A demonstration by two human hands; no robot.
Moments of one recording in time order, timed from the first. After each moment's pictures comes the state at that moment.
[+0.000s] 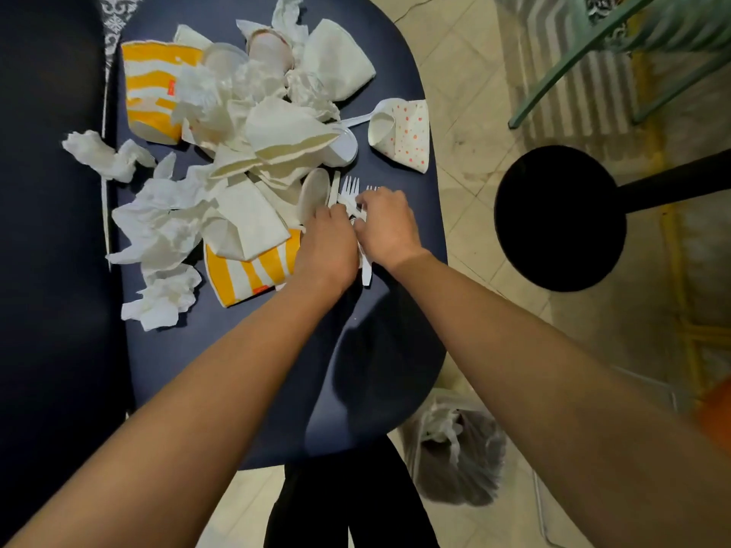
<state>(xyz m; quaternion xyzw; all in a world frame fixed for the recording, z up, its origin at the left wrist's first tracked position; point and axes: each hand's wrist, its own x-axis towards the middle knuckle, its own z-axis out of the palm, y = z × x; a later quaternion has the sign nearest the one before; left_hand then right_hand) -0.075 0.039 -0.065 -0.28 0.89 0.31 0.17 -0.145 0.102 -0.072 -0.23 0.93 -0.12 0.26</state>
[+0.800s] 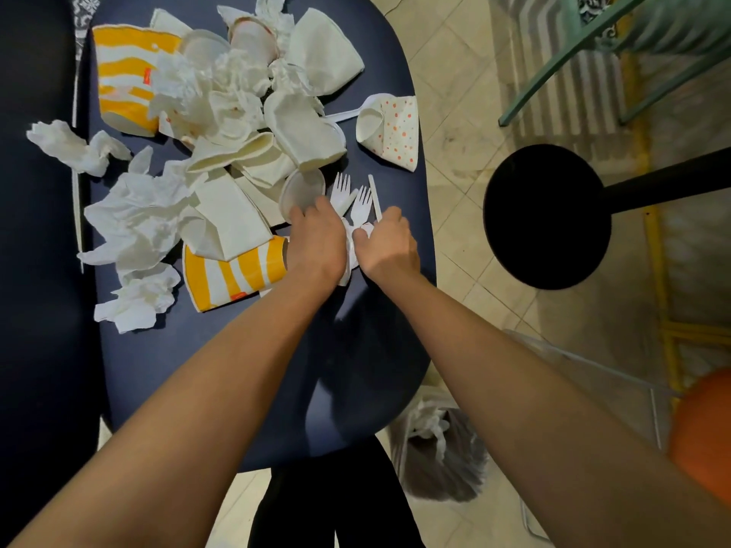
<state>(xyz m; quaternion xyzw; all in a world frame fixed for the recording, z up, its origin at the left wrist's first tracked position) -0.085 0.045 -0.071 -0.31 0.89 0.27 0.18 -0.132 0.119 -0.072 -0.02 0.93 -0.18 0.33</state>
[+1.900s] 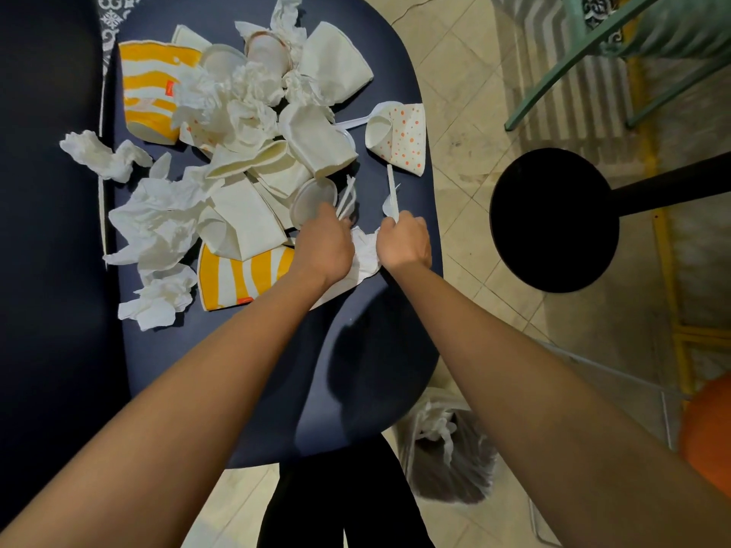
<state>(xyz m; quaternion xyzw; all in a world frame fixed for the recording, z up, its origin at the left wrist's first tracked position) -0.078 0.035 -0.055 -0.35 0.83 0.41 0.14 -0.140 0.120 -0.073 0.05 0.93 -0.22 0.29</state>
